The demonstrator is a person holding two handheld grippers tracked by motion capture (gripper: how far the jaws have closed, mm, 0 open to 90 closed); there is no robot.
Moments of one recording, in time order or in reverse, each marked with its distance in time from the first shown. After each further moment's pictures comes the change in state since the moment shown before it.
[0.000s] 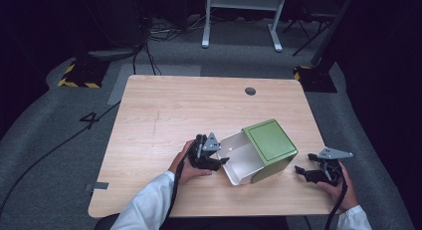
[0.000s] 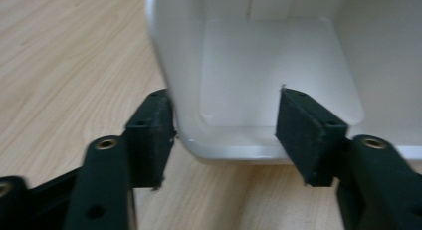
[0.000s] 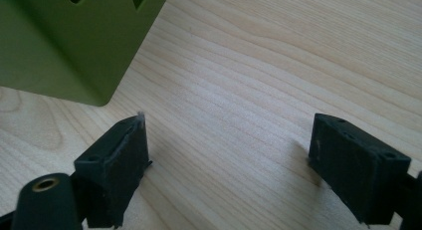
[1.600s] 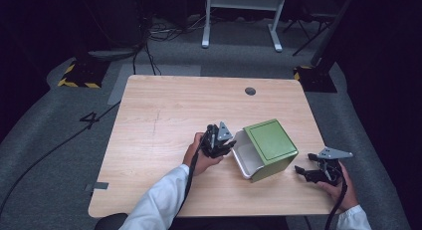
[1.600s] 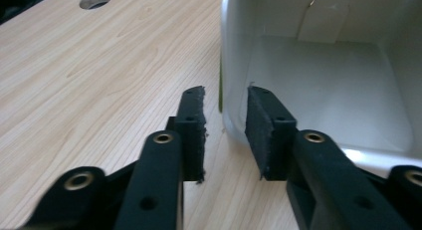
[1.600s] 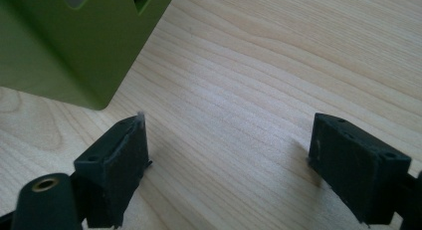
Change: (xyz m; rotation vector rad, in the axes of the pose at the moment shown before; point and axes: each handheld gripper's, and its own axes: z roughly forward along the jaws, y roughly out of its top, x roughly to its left) left arm 0.005 0.033 0.020 -0.029 0.083 -0.031; right arm 0.000 0.000 0.000 0.001 0.002 0.002
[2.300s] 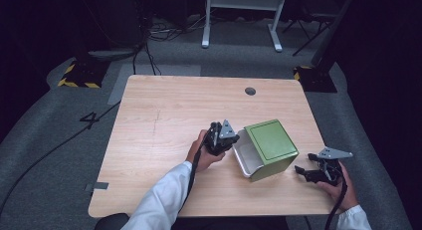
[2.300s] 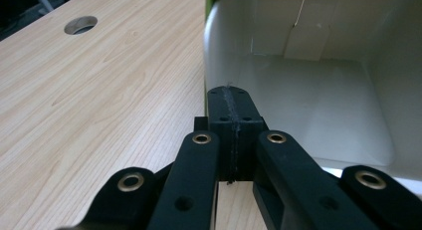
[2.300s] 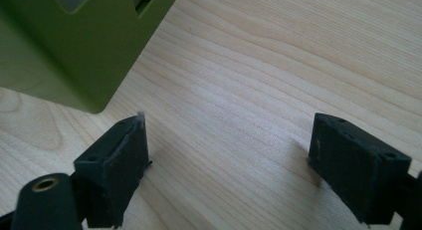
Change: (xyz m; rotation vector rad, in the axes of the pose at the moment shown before) left arm -0.001 0.012 0.014 -0.030 -0.037 0.038; right arm 0.000 0.000 0.000 0.000 0.000 0.000
